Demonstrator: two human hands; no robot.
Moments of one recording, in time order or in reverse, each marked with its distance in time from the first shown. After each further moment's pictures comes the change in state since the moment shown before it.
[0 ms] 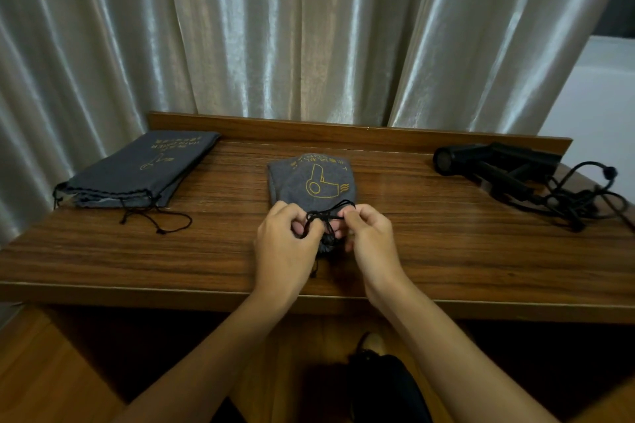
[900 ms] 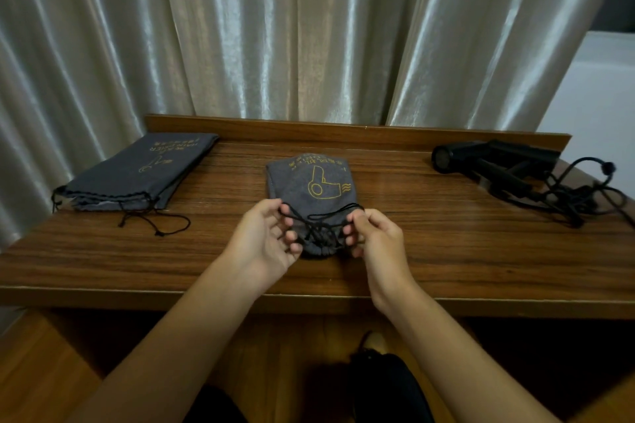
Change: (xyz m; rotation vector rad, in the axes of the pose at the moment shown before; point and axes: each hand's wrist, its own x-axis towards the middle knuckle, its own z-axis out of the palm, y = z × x) left_hand 0.025 0.009 -0.028 -1.048 -0.307 -1.038; right_hand -0.007 0.001 -0.016 0.043 0.036 0.070
